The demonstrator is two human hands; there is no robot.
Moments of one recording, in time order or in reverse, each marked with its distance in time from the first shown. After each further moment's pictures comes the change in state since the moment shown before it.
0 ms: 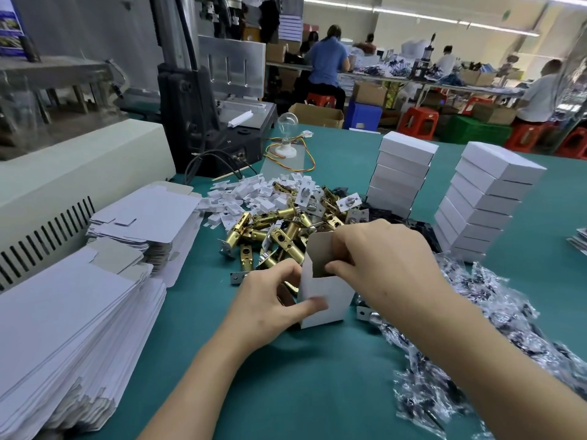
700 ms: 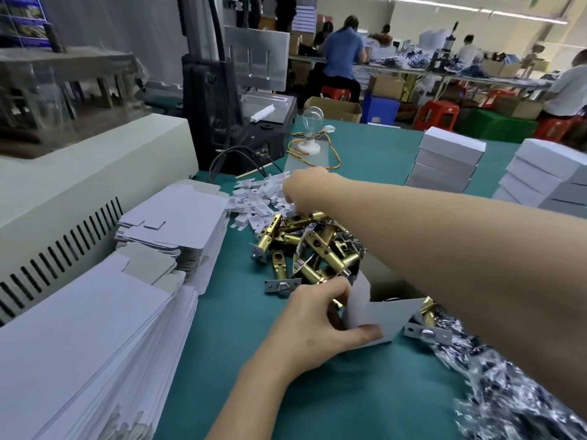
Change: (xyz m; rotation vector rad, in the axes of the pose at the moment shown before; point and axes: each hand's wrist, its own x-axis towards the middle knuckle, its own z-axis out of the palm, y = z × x) left_hand 0.003 -0.014 0.004 -0.029 -0.150 -0.103; right_hand 0.226 -0.073 0.062 -0.303 -0.239 -0.313
